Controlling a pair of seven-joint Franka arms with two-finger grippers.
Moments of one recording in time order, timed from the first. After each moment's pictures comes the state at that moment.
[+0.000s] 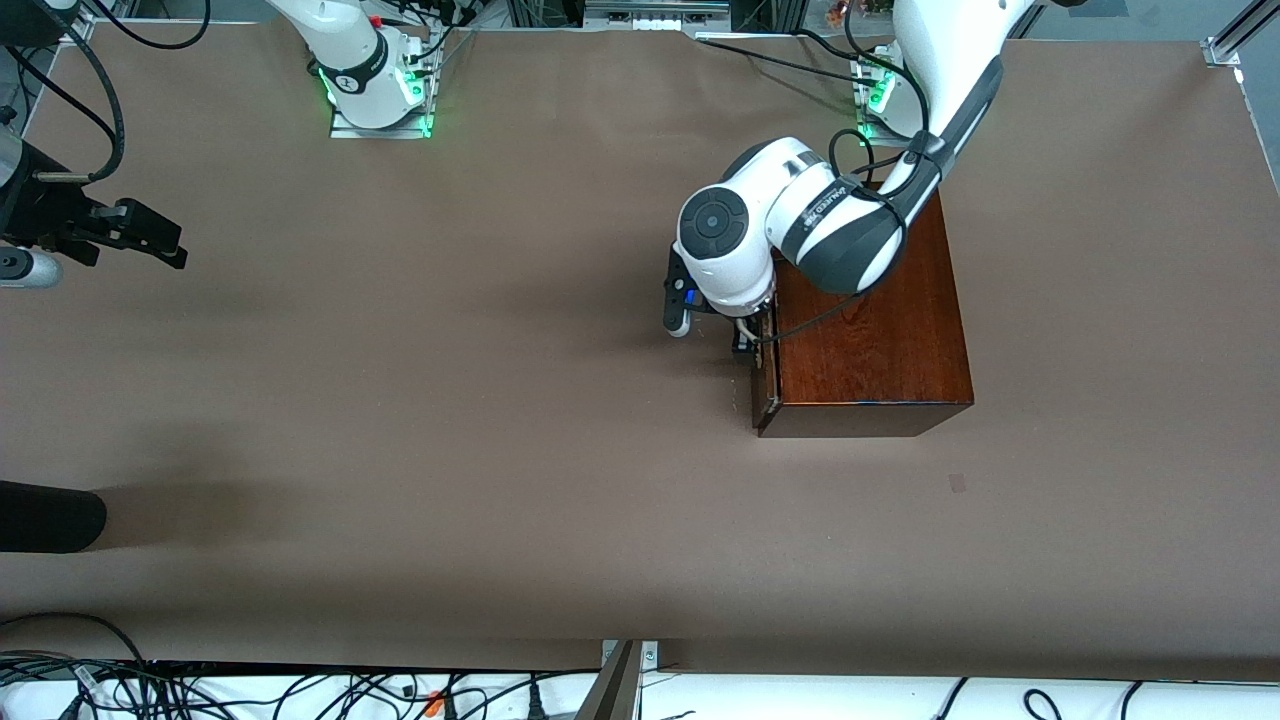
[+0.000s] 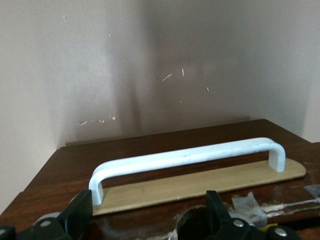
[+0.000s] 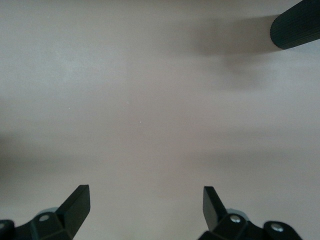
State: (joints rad) left arm -0.30 0.58 -0.43 -1.53 0.37 1.78 0.83; right arm -0.01 0.05 0.03 -1.57 -0.02 1.60 0.04
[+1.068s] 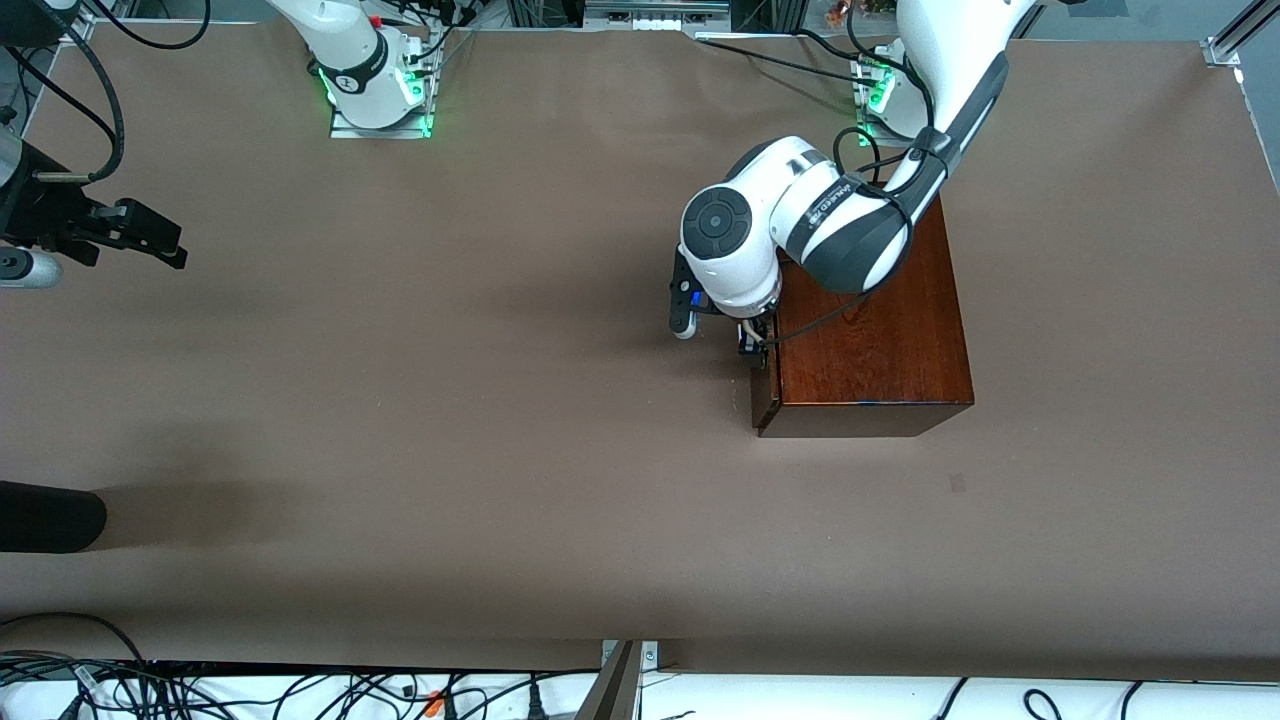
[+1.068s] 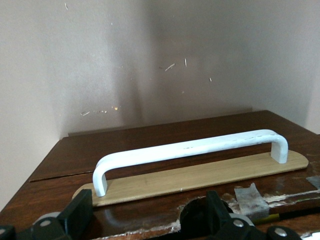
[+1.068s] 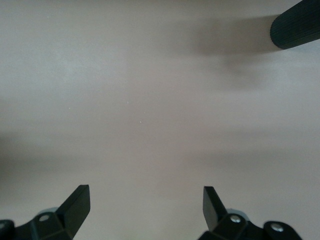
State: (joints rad) left arm -0.30 0.57 -0.43 -1.53 0.39 1.76 0.83; right arm -0.01 0.05 0.03 -1.57 -0.02 1.60 0.04
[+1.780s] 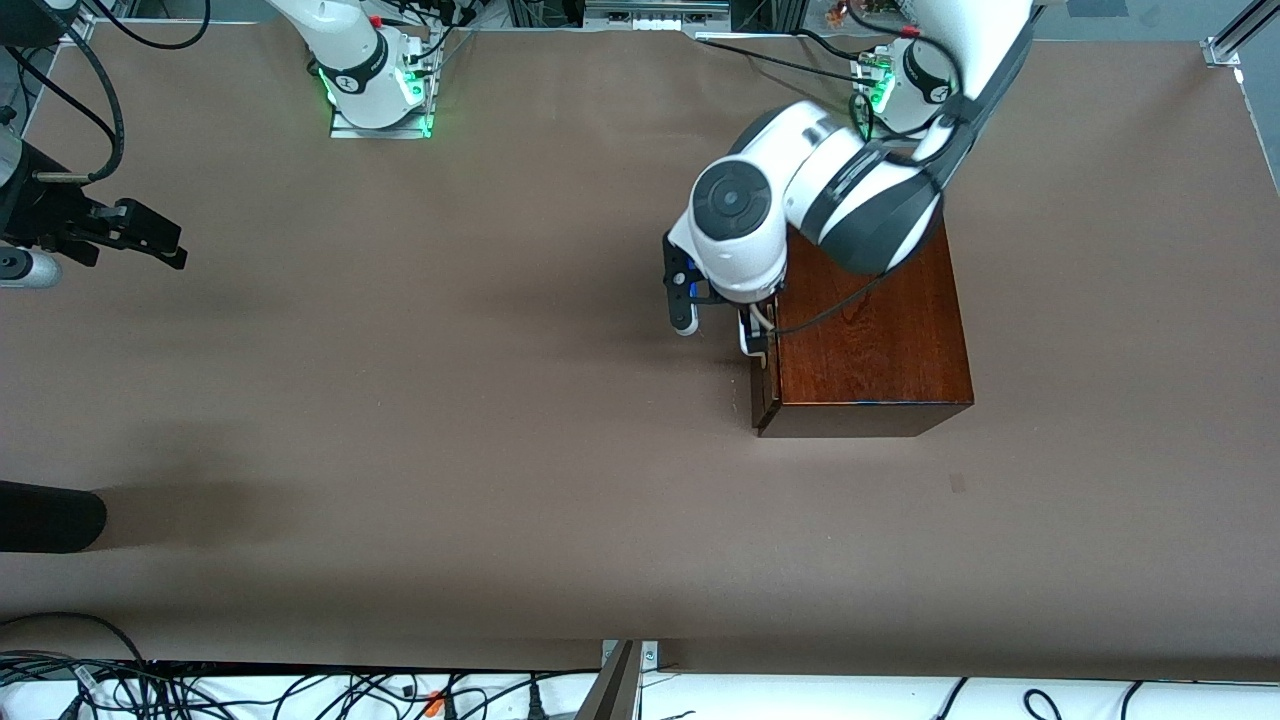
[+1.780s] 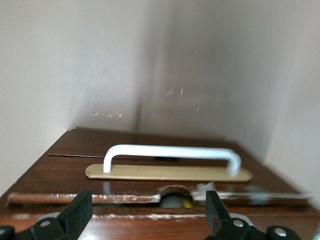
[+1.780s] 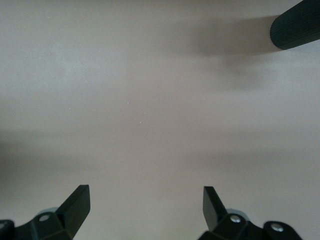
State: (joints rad) left arm -0.30 0.53 -0.44 -1.37 0.21 1.64 0.60; right arm -0.01 0.05 0.03 -1.57 -0.02 1.60 0.04
